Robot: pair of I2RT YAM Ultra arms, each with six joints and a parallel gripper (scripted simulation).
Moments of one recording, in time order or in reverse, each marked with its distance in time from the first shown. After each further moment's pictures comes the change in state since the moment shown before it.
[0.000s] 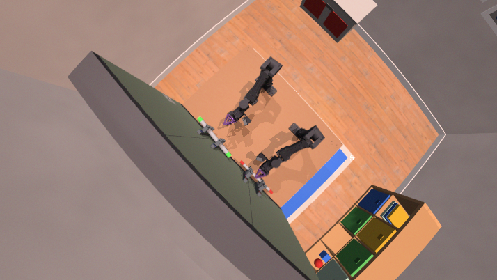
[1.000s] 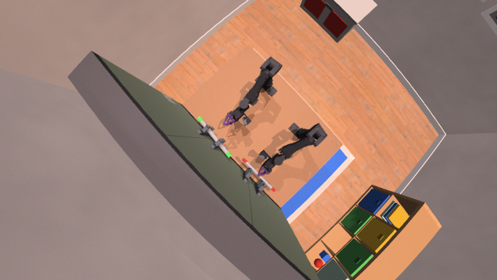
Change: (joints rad) left arm -0.007 -0.083 -0.088 0.010 -0.009 0.000; right arm 0.000 0.000 0.000 -0.003 0.001 0.000
